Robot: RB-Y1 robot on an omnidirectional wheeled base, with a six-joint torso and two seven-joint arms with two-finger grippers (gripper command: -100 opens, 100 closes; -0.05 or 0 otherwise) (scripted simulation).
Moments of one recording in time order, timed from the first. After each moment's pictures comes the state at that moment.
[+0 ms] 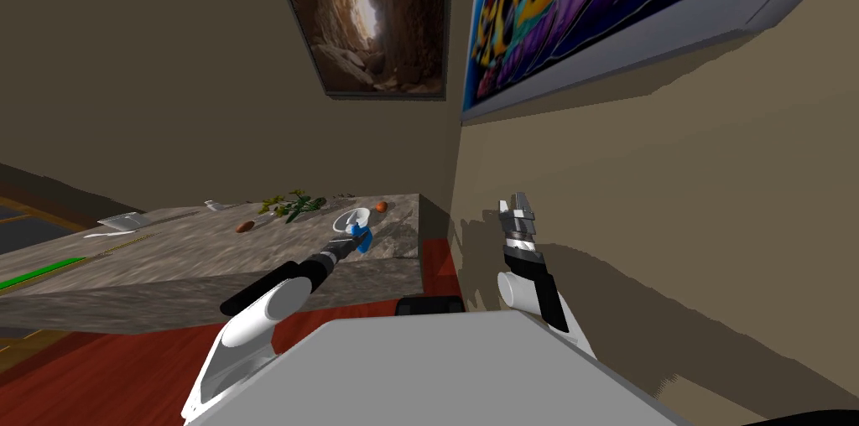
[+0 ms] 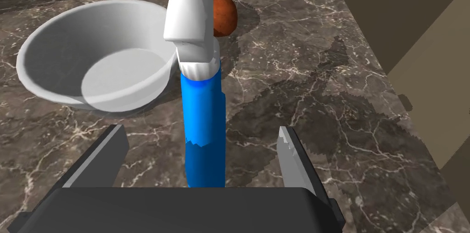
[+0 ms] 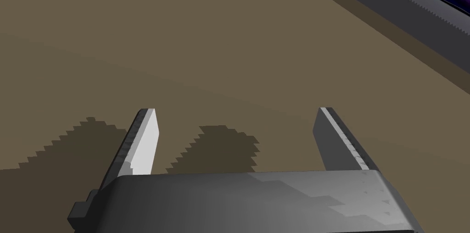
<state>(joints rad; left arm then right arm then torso) 0.37 0.00 0.46 -2.26 0.71 0.89 1.04 0.47 0.03 -0.07 -2.22 -0.07 -0.42 0.03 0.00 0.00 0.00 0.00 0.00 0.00</state>
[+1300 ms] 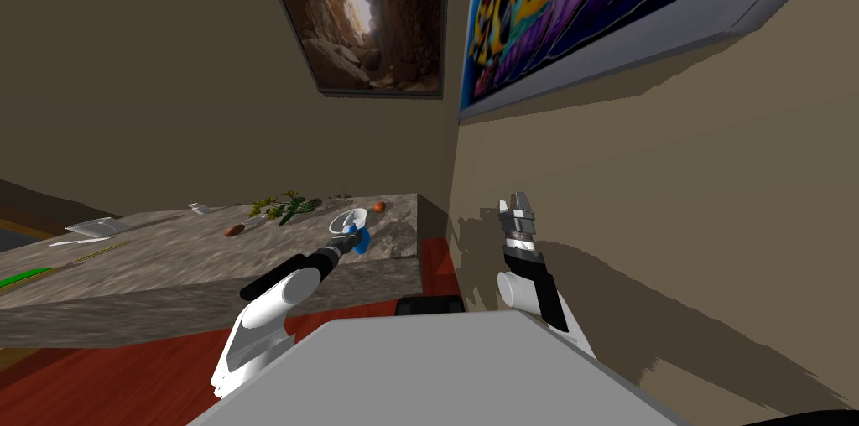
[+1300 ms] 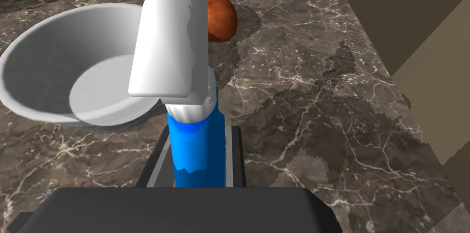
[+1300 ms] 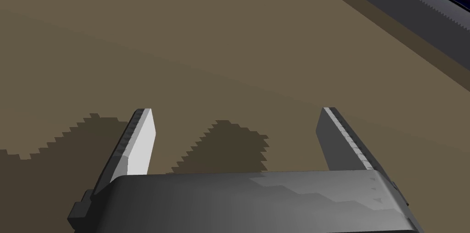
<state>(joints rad) 0.29 0.00 0.47 -2.19 0.65 0.88 1.06 0.47 0.03 -0.07 -2.22 -0.07 -0.42 0.03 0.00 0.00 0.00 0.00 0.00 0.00</state>
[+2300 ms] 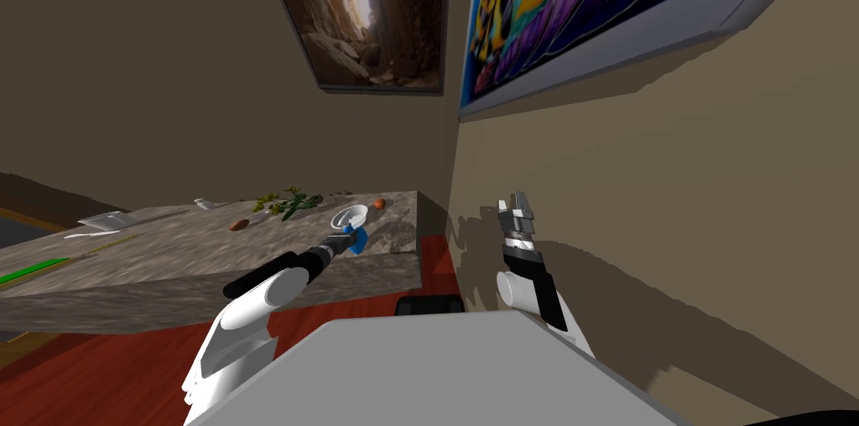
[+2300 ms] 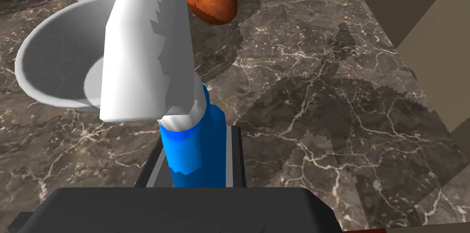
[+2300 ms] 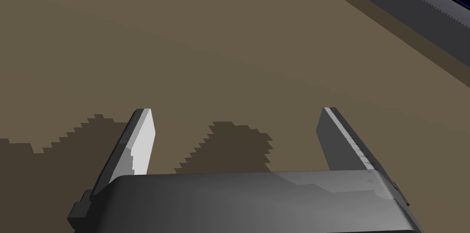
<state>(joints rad) 0.29 0.10 0.50 -2.20 0.71 0.94 1.05 0.47 0.03 -0.07 -2.22 -0.06 -0.42 0.03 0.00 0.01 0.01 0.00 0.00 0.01</state>
